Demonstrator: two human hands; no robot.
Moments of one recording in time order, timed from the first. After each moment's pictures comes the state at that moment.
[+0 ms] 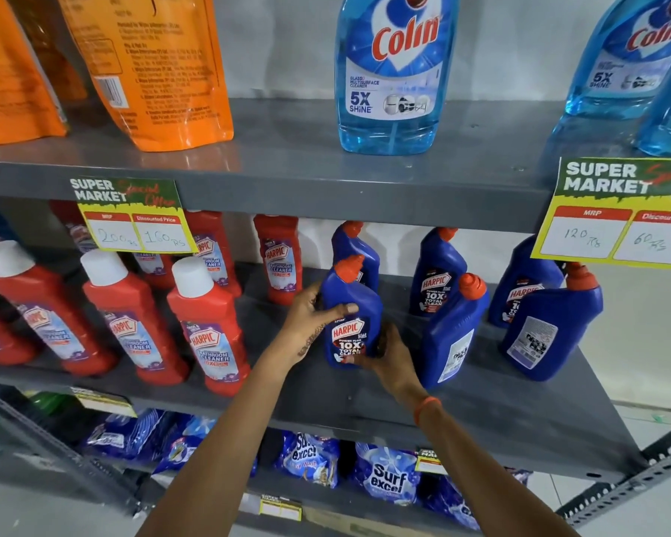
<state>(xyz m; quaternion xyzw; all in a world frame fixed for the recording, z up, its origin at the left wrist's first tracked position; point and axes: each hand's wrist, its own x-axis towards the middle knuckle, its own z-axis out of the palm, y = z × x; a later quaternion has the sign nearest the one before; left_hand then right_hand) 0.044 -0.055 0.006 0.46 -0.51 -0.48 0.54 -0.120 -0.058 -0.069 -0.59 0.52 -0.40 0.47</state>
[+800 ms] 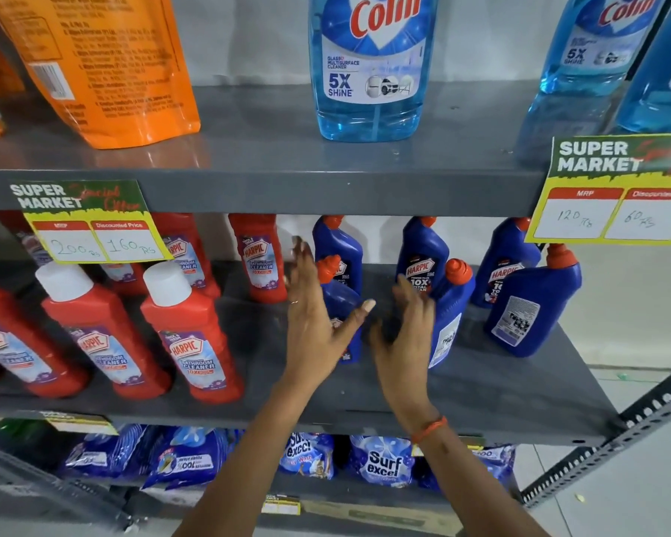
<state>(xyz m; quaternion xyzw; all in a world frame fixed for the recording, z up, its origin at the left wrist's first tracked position) 0.006 -0.013 0.022 0.52 -0.66 -0.12 0.53 -0.111 0.003 0.007 -0.58 0.53 -0.61 0.14</state>
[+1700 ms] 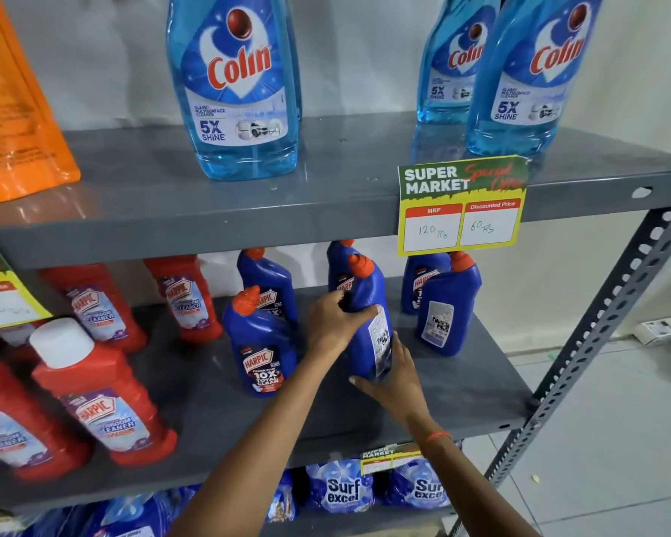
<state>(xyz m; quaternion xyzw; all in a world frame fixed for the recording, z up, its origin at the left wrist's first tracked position) -0.107 -0.074 0.024 0.57 -0.64 -0.31 0.41 -0.224 -0.018 -0.072 -0.55 0.68 -0.40 0.30</state>
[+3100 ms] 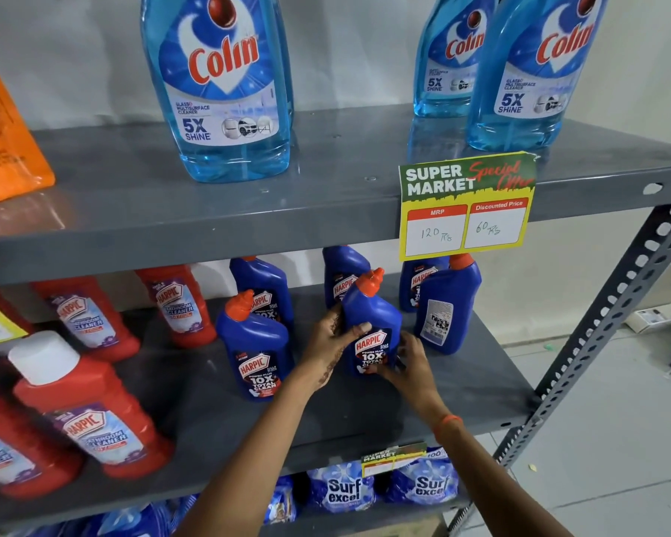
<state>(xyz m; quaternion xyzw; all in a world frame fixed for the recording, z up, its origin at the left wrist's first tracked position) -0.095 -0.083 -0.023 0.37 -0.54 -0.60 0.45 -0.252 -0.043 -0.088 -0.50 0.64 -0.48 0.34</state>
